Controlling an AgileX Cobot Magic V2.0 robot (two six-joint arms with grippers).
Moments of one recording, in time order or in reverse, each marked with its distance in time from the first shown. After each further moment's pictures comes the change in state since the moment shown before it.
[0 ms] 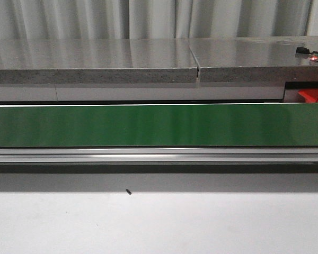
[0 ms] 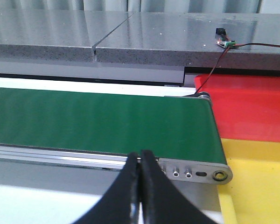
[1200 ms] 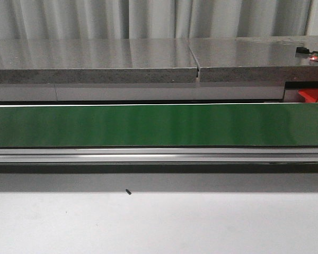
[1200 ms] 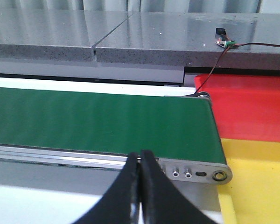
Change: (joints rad) left arm -0.339 0.222 -0.351 -0.143 0.178 0.213; right arm 0.000 0.000 0.000 0.000 0.000 0.000
